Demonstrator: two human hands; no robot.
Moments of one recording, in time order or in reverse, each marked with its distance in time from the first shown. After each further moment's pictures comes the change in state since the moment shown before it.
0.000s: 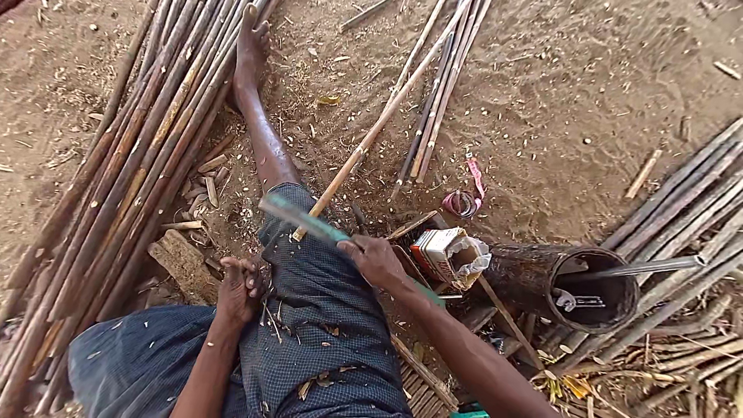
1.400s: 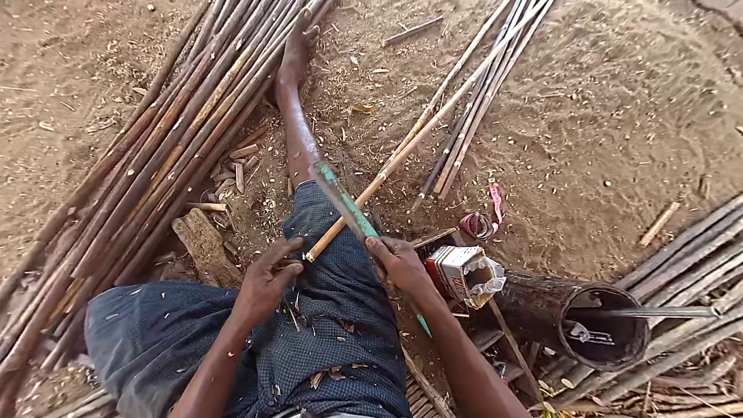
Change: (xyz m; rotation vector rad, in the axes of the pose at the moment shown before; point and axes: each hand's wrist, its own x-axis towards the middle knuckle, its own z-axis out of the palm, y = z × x) left_hand -0.041 0.034 0.033 0.853 -0.196 0.315; right_hand -0.015 -0.024 -0.025 0.437 -0.120 0.149
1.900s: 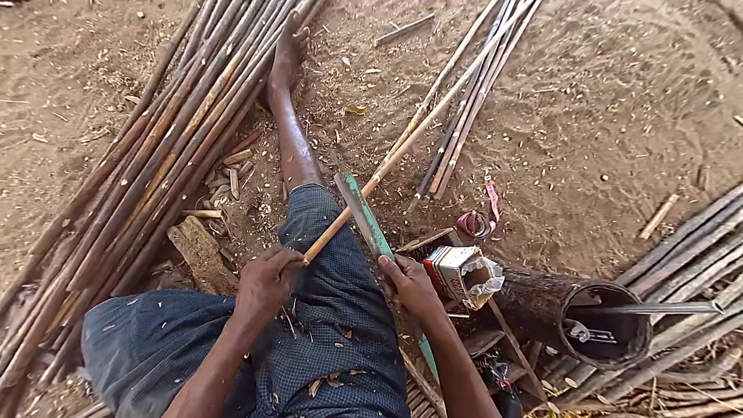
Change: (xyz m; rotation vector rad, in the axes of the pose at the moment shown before) left_hand 0.014 0.013 0.008 0.545 0.168 0.331; right_hand -0.029 0.025 -0.002 0.118 0.105 0.056
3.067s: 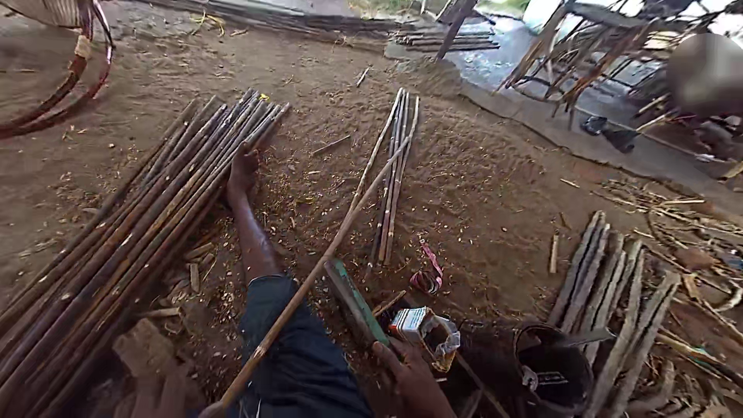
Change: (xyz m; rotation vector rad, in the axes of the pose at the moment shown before) left_hand -0.010 0.059 -0.100 0.387 -0.365 -0.374; right_hand -0.026 0.017 -0.038 0.019 0.111 -0.001
